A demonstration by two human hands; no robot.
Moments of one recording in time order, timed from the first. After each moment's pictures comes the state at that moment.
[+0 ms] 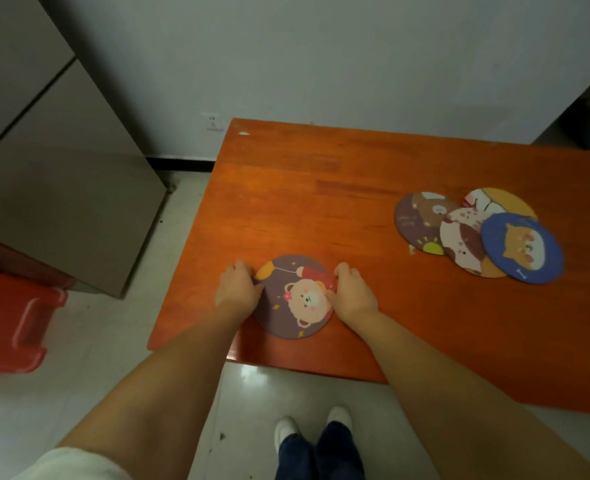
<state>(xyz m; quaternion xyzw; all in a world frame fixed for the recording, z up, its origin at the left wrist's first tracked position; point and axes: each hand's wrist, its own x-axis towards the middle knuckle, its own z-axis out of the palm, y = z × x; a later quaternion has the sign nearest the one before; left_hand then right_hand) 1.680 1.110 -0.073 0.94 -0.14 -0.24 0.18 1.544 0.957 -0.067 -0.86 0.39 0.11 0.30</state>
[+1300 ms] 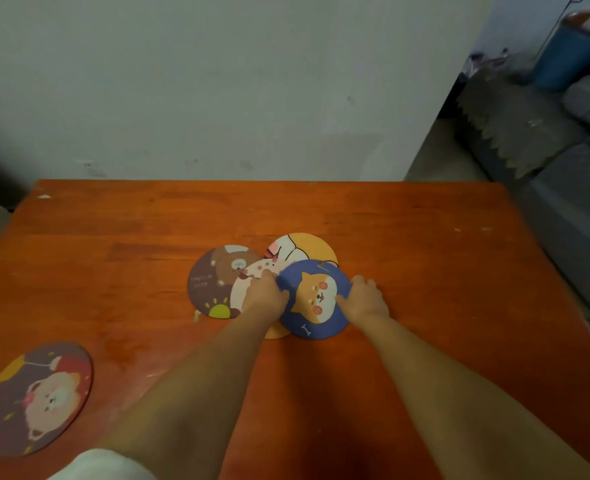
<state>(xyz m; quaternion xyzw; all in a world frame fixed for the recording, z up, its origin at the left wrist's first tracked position) 1.472 0.691 -0.053 0.89 -0.23 -0.35 0.18 1.339 0.576 -0.056 -0.78 0.53 0.13 0.31</state>
